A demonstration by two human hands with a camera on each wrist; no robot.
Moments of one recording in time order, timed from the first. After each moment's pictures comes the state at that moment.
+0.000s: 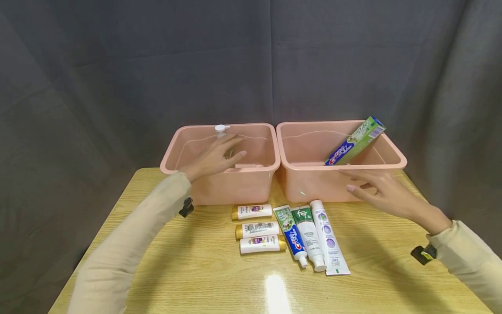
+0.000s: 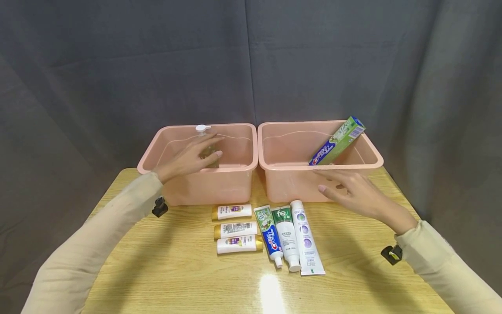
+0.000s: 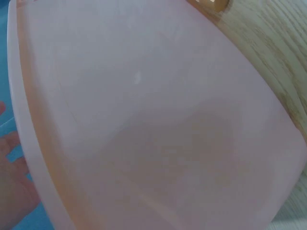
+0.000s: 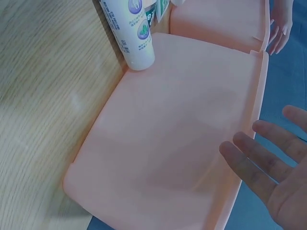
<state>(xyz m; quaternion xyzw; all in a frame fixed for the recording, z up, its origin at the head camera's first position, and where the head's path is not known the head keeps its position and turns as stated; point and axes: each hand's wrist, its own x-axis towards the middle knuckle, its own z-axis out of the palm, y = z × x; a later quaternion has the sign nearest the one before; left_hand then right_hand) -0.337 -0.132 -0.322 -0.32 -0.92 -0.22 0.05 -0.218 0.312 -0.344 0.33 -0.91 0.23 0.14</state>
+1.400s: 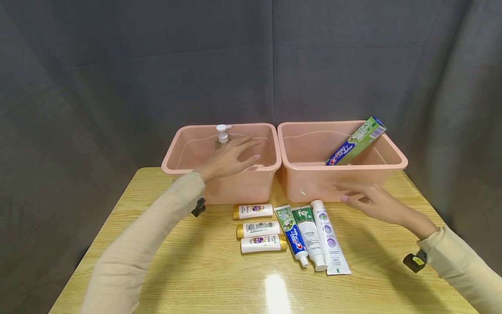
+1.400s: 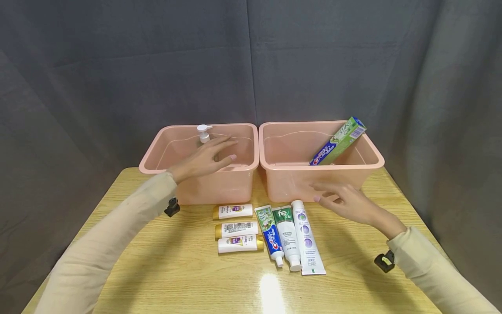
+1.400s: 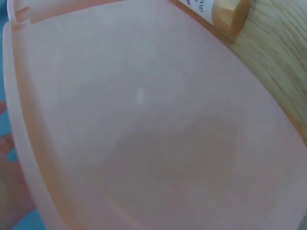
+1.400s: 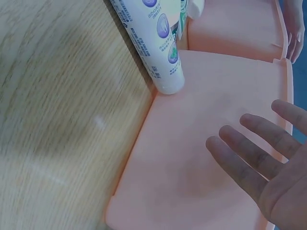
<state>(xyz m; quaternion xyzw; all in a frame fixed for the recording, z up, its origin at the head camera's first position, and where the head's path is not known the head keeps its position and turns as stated) -0.338 -0.102 -0.328 -0.34 -0.92 -0.20 0.05 -0.229 0.312 -0.379 0.32 -0.90 0.29 0.05</state>
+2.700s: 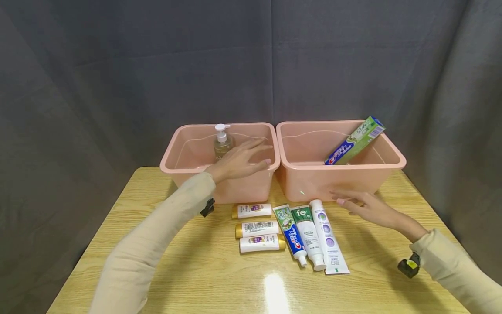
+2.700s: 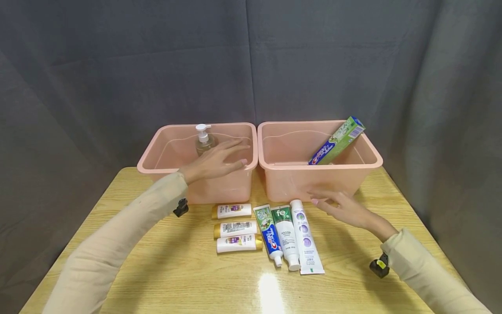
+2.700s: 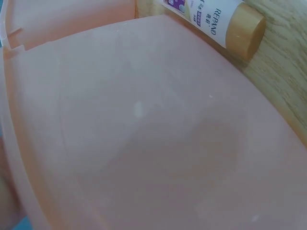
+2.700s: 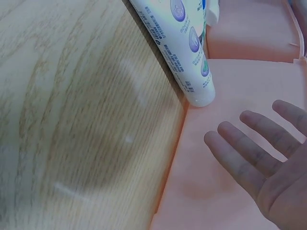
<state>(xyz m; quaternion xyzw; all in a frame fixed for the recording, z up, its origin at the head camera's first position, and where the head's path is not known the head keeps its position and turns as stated) -0.336 -0.074 -0.335 -0.36 -0.91 -0.19 0.04 -0.231 0.314 -0.406 0.31 -0.88 0.36 -0.01</state>
